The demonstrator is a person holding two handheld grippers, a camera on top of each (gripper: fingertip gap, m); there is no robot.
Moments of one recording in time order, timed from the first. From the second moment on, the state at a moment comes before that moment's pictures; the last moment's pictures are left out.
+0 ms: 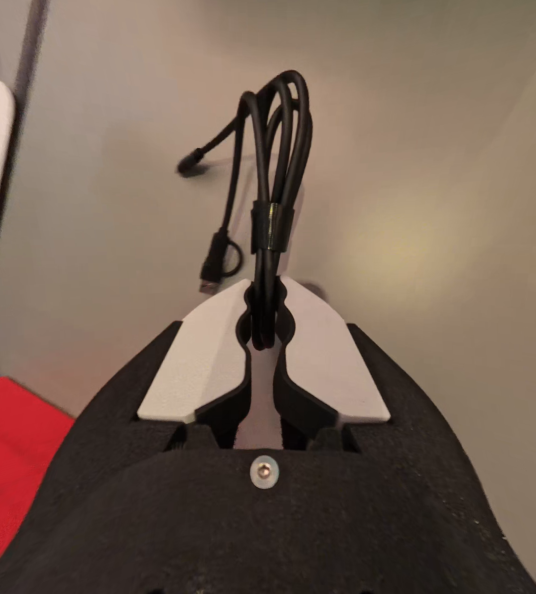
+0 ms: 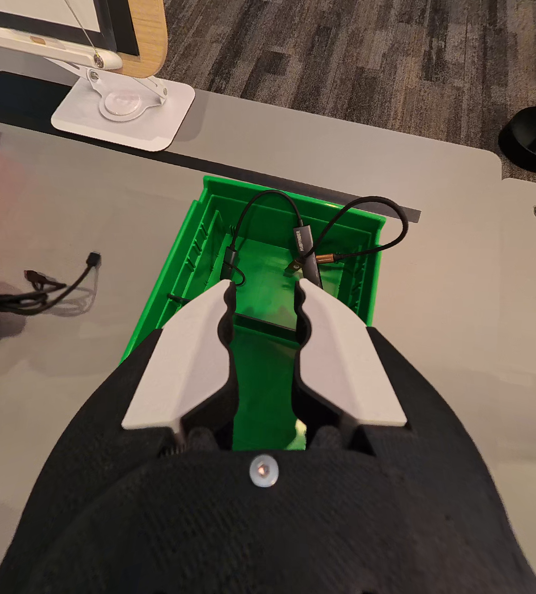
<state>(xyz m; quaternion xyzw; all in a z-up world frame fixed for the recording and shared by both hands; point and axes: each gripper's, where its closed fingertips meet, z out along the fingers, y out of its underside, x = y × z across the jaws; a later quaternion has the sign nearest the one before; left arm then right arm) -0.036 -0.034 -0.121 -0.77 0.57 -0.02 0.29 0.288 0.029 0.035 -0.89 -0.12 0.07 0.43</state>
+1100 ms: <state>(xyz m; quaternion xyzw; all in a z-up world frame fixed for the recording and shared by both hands) -0.295 0.148 -0.085 -0.72 0.65 0.07 0.24 0.293 0.029 0.024 -0.91 -0.13 0.00 0.39</state>
